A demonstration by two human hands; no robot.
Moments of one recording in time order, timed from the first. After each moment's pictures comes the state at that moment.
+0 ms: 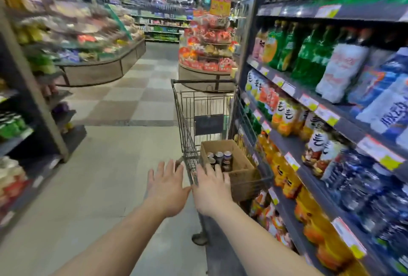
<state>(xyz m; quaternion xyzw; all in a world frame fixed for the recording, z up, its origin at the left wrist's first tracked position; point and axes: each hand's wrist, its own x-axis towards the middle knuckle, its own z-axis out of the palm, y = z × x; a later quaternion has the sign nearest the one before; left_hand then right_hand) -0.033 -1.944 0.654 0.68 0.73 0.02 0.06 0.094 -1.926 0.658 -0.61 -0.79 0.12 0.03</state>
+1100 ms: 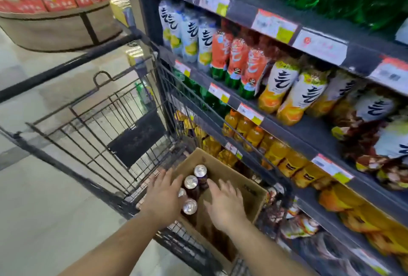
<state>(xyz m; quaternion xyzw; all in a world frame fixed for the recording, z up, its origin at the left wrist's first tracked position) -0.016 -1.388 0.480 0.89 0.41 -0.11 0.15 0.127 -1.490 0.481 -0.84 -0.46 0.28 0.01</state>
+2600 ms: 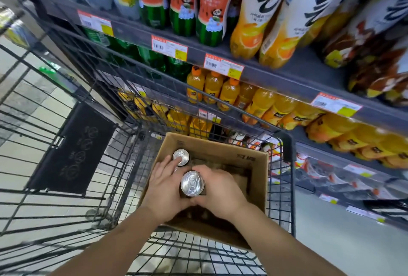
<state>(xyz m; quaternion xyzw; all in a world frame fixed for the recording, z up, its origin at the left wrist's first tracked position) 0.030 -1.316 0.357 0.94 0.18 -0.04 0.28 0.134 -1.454 0.413 -0.86 -0.37 0.30 0.19</state>
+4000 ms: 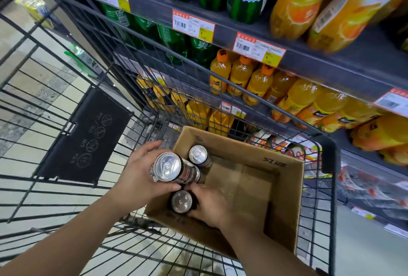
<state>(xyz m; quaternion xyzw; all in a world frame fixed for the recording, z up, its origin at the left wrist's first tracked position) 0.008 -1.241 0.368 0.87 0.27 0.01 0.42 0.108 -1.419 0.282 -0.80 -0.42 0.42 0.13</state>
